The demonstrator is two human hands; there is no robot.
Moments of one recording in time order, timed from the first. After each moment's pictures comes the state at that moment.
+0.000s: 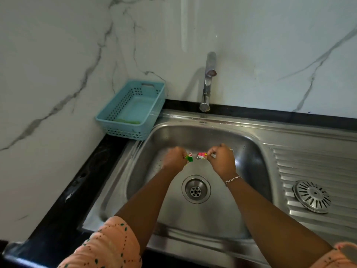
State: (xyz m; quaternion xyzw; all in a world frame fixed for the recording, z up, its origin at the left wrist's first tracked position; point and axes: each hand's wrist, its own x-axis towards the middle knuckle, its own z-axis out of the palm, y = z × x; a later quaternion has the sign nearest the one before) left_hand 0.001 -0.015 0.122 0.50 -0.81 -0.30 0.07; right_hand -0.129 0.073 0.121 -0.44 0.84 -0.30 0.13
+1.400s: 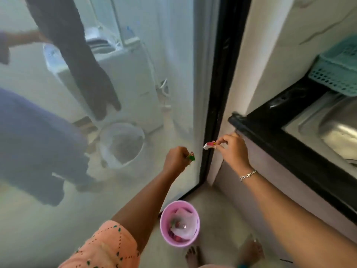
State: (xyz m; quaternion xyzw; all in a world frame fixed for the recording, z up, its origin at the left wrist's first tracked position) left_hand 0.528 0.201 0.090 0.76 -0.52 -0.33 0.19; right_hand 0.358 0.161 0.107 -0.71 0.60 -0.26 0.25
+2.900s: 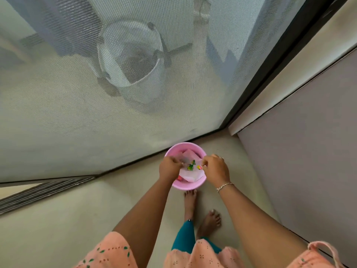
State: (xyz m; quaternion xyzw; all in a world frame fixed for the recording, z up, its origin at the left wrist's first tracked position) left_hand 0.541 0.328 -0.184 0.86 -0.16 -0.45 0.17; right_hand 0.409 0.262 -0.198 -0.76 0.54 0.12 0.34
